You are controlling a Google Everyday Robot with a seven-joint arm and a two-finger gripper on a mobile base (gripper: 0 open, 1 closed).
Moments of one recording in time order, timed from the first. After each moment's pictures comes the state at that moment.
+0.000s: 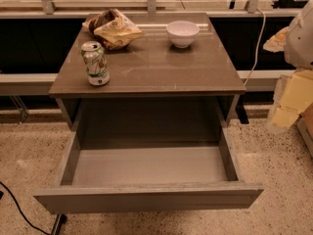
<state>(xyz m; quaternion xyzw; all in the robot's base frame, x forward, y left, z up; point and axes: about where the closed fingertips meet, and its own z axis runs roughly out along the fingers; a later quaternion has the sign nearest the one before) 0.439 -0.216 0.978 -0.60 0.78 -0.04 0.16</state>
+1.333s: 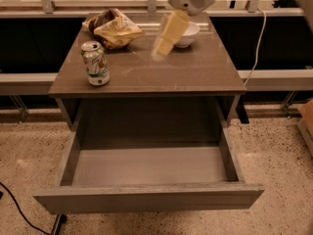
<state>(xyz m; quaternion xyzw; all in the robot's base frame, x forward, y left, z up) 0.613 -0.013 1.016 -0.70 0.61 0.10 0.36</state>
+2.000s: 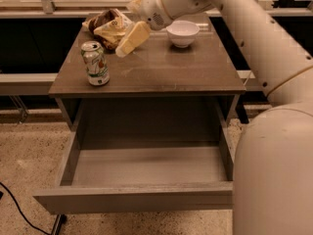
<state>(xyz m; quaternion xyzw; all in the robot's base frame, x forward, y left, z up) 0.710 0.075 0.962 -0.62 0.61 0.24 0.43</state>
